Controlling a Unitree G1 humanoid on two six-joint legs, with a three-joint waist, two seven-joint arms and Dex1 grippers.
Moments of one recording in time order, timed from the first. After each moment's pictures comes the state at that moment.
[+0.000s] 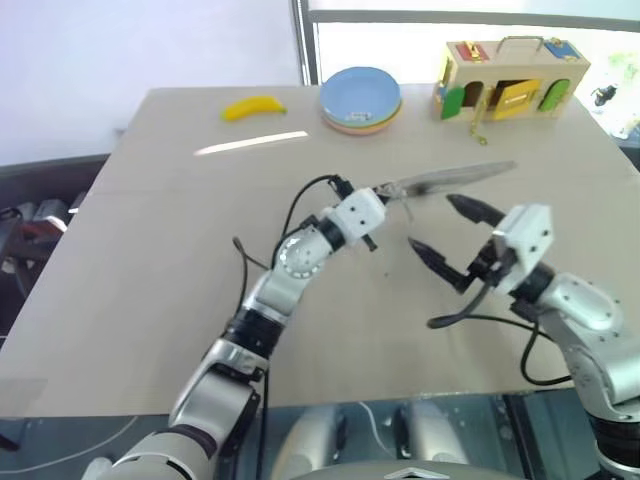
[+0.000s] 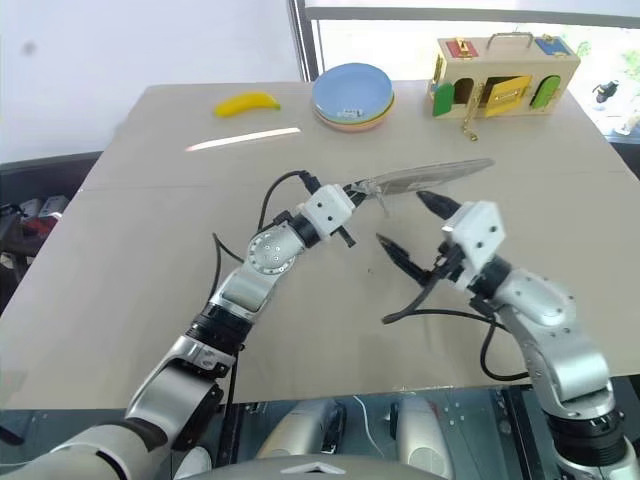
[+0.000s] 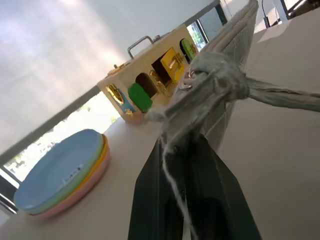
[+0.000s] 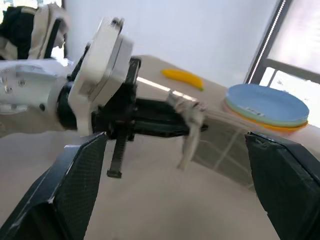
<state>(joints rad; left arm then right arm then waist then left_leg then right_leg) -0.61 0.22 -0.31 0.25 0.11 -0.16 -0.37 -0.14 -0.52 0.03 -0.54 0.35 0.30 0.56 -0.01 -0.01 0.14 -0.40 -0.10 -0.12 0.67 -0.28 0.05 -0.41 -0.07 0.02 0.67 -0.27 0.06</state>
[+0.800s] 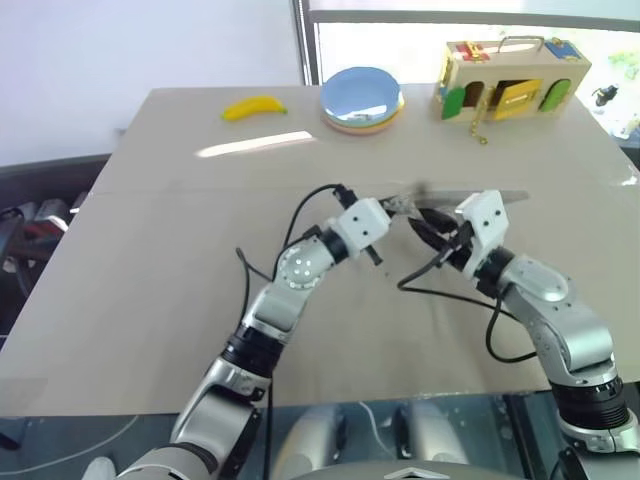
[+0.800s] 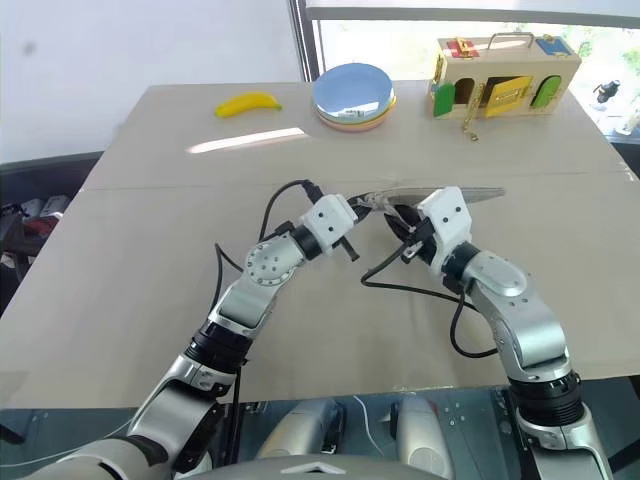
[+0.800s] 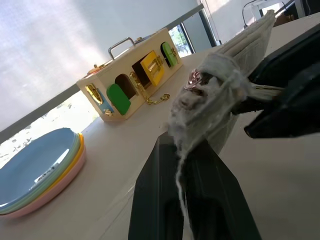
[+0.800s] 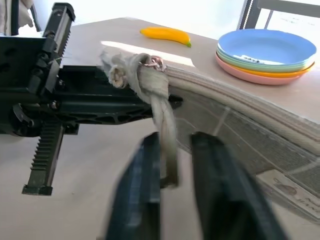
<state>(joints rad) -0.53 0.22 -0.31 0.14 0.14 -0.16 -0.44 -0.27 -0.42 0.05 -0.42 0.33 0.52 0.49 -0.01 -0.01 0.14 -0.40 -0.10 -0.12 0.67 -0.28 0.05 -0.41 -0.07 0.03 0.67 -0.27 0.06</state>
